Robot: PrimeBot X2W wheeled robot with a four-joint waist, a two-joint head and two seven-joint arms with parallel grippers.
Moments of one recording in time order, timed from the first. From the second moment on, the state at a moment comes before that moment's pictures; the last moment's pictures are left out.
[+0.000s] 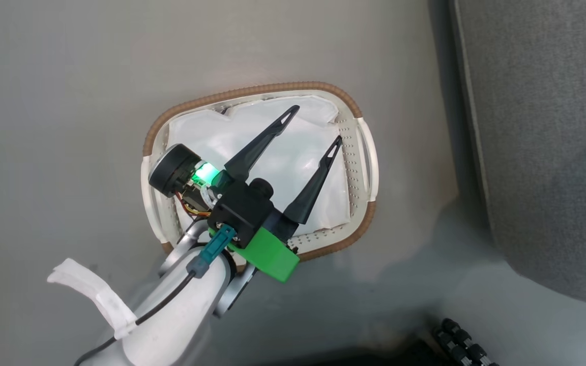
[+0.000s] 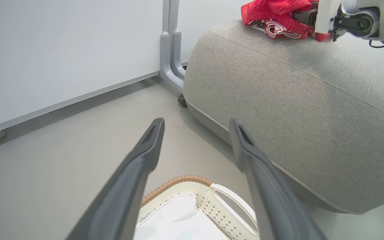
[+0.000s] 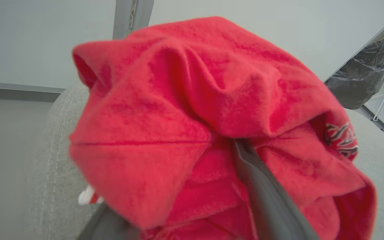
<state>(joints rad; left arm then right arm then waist) -0.55 0.19 -0.69 0.09 -0.21 -0.07 -0.19 -1.02 -0.39 -0.35 0.79 -0.12 0.13 -0.26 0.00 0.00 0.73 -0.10</state>
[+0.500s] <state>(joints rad) -0.51 0.17 -0.67 0.17 -0.28 -0.06 -0.24 -0.78 -0.30 -0.30 0.59 -0.07 0.13 -0.26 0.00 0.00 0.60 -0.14</state>
